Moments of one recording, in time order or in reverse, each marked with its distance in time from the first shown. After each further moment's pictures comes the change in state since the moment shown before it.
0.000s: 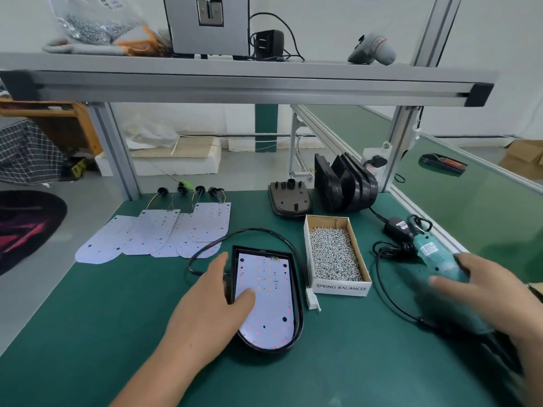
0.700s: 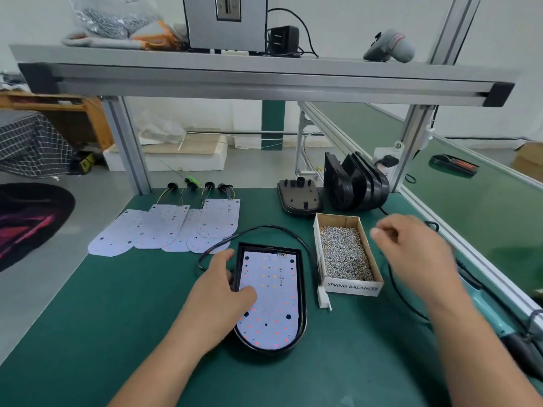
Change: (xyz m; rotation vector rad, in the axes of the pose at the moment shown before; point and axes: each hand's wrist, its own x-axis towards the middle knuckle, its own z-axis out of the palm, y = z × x) left_hand 0.019 -0.014 0.002 -0.202 -0.059 -0.096; right_hand 0.006 -0.129 0.043 0.056 0.222 -0.300
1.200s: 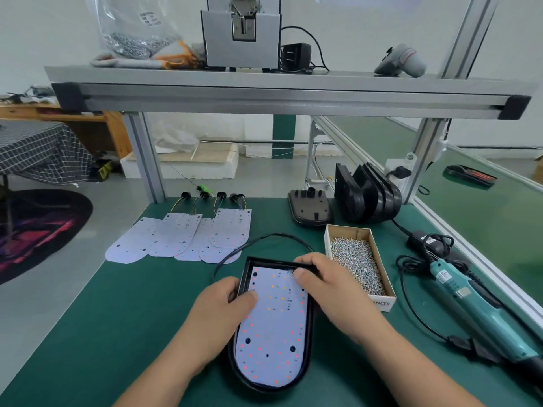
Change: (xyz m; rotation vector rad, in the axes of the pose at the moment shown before) left_hand -0.007 -0.009 -0.013 -0.232 -0.018 0.036; right_hand -0.044 -0.089 0.067 0.702 -0.505 0.056
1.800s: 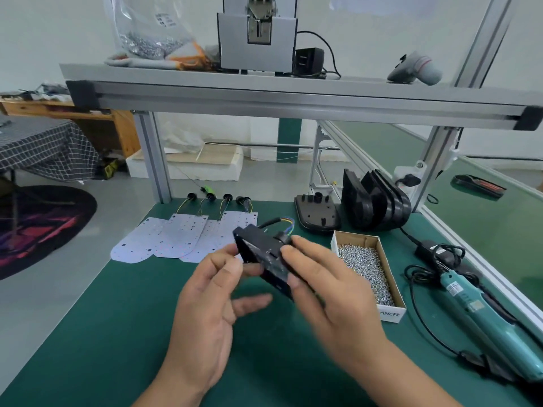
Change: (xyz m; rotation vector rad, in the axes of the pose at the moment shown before) left_hand -0.019 0.023 0.008 -0.782 0.150 0.359; right_hand -0.029 -0.040 0.016 -0.336 0.403 -0.906
